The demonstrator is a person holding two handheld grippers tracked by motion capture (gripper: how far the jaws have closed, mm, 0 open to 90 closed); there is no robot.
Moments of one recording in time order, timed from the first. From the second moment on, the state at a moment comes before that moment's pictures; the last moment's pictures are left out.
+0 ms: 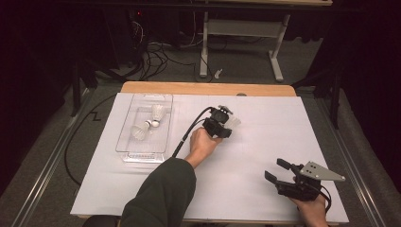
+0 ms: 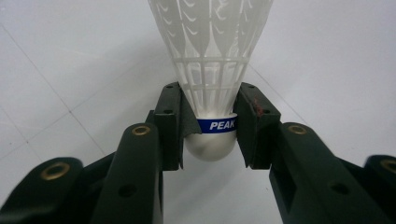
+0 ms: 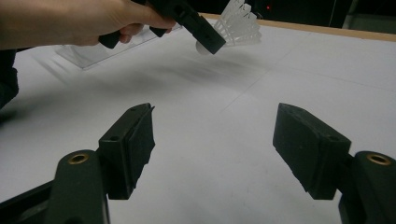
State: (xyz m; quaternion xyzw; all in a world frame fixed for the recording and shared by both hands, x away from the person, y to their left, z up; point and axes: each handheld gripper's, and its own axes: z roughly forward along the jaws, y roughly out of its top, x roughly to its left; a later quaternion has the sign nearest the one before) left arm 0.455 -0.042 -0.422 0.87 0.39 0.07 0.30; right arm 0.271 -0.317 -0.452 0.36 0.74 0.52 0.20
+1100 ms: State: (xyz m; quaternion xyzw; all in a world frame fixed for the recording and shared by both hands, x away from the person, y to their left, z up) left arm 0.429 -0.024 -0.389 0.86 0.37 0.09 0.35; right arm 0.271 -0.316 -0.452 0.36 0.74 0.52 0.20
